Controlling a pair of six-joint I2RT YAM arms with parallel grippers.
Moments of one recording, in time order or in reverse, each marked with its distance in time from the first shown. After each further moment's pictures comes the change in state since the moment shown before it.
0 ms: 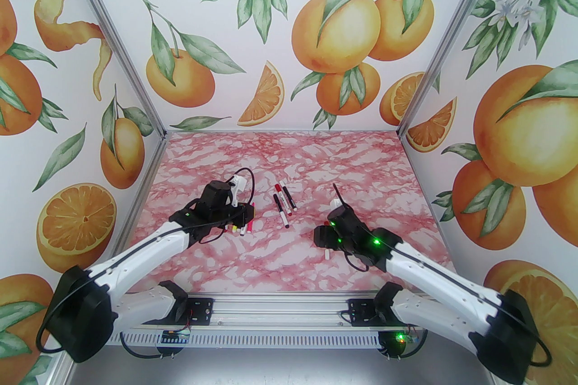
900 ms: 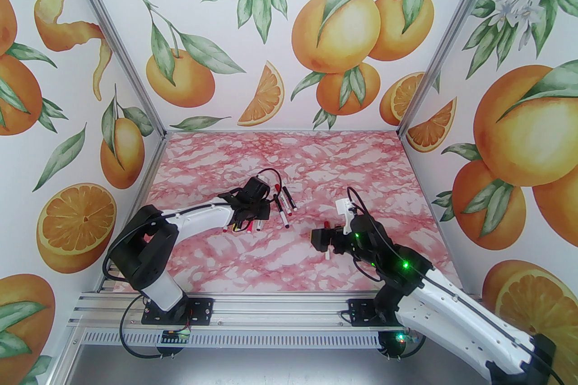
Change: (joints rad) left arm -0.130 0.449 0.261 -0.013 -0.288 -0.093; right arm 0.005 -0.243 -0.050 0.047 -0.096 -0.079
